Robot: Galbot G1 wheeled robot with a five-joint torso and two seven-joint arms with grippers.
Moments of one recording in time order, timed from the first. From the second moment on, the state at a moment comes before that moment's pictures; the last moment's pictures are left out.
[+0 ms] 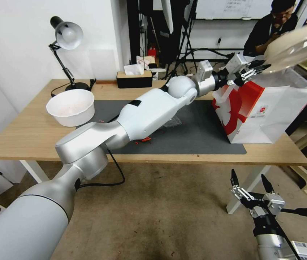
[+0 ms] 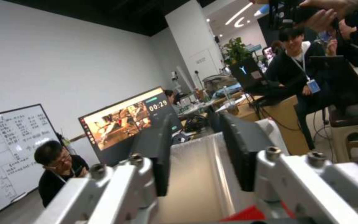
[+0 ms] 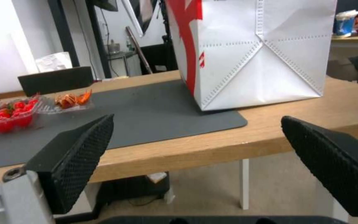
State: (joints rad) left arm -0.16 -1.61 0.62 -0.91 -0.81 -0.27 0.47; right arm -1.89 1.29 0.62 2.14 0.41 0.35 0.12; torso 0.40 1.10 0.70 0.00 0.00
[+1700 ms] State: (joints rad) left arm 0.60 -1.04 0.17 -1.82 -0.54 0.19 -0.56; right arm -1.89 1.28 0.60 2.16 0.37 0.35 0.12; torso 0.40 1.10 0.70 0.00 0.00
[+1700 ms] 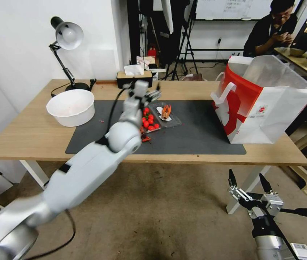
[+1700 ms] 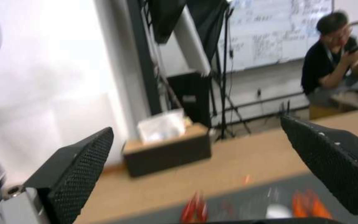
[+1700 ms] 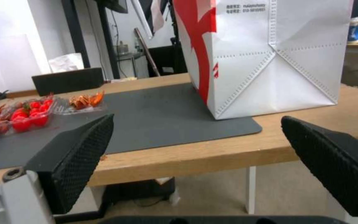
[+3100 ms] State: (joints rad) left arm 1.60 -1.08 -0.37 -2.17 -0.38 -0.08 -0.37; right arm -1.87 1.18 0.63 2.15 0.47 0.33 0.05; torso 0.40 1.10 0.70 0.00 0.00
